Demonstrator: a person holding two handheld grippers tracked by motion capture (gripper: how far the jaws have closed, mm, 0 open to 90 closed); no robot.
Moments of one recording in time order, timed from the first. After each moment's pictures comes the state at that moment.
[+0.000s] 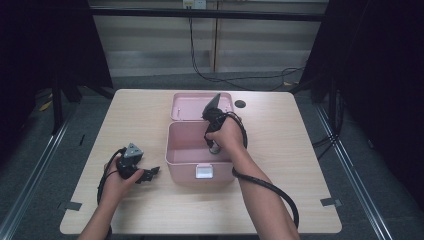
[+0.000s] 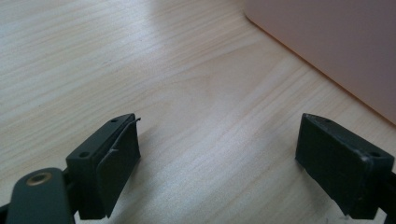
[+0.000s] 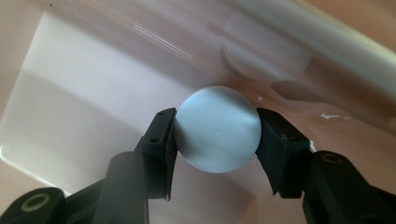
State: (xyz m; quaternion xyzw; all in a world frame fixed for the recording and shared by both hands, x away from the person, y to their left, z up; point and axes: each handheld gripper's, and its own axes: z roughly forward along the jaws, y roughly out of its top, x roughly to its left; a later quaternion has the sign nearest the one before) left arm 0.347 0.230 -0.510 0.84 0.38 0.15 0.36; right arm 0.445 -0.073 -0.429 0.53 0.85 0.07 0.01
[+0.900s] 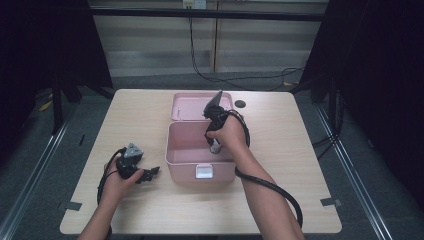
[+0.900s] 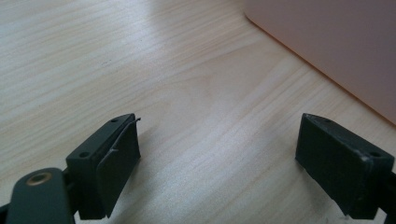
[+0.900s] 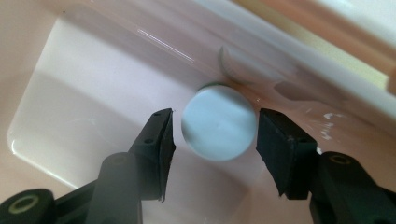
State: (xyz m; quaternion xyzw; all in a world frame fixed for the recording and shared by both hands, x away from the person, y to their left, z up) left arm 0.347 0.230 -0.510 0.84 0.38 0.15 0.36; right arm 0.442 -0.078 -0.415 0.52 0.85 0.09 0.01
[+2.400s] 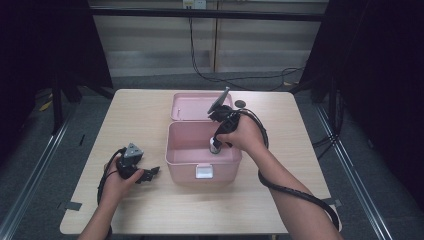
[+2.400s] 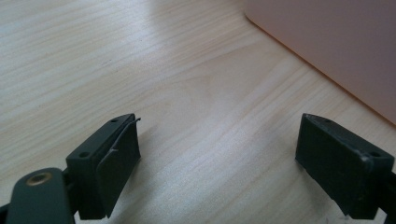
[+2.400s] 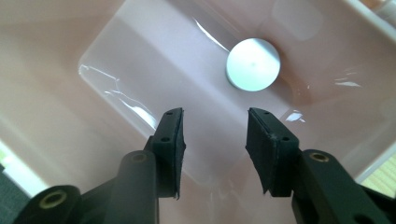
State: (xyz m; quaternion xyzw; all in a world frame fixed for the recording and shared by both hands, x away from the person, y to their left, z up) left arm 0.347 0.230 -0.510 0.84 0.38 0.15 0.36; right arm 0.395 -0.094 -0.364 0.43 0.89 0.13 0.00
